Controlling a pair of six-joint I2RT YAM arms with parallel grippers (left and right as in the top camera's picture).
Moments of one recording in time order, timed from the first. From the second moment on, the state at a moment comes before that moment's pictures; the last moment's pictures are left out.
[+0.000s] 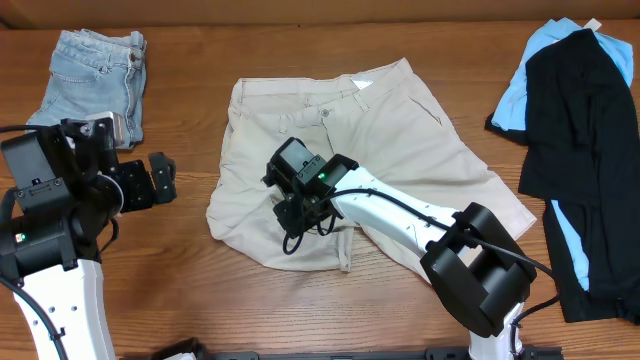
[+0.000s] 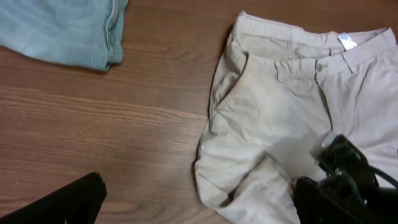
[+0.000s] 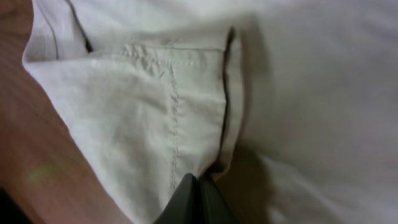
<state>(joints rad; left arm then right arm) 0.34 1.14 1.27 -1.04 0.29 0.06 0.81 2.00 1.42 -0.72 -0.31 0.20</state>
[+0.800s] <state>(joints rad) 0.34 1.16 1.27 -0.95 0.28 0.06 1.25 1.86 1.51 -1.05 -0.39 0.19</state>
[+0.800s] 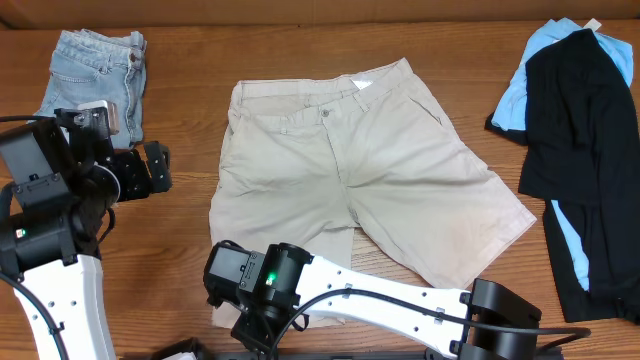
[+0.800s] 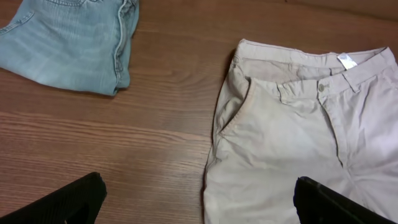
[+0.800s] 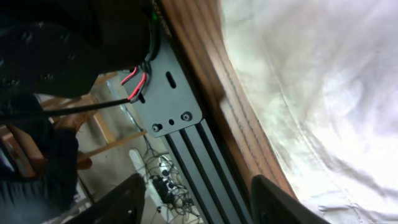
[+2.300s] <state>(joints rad) -0.41 1.91 1.27 -0.20 0.20 0.27 0.22 1.84 1.56 -1.06 -0.29 0.31</state>
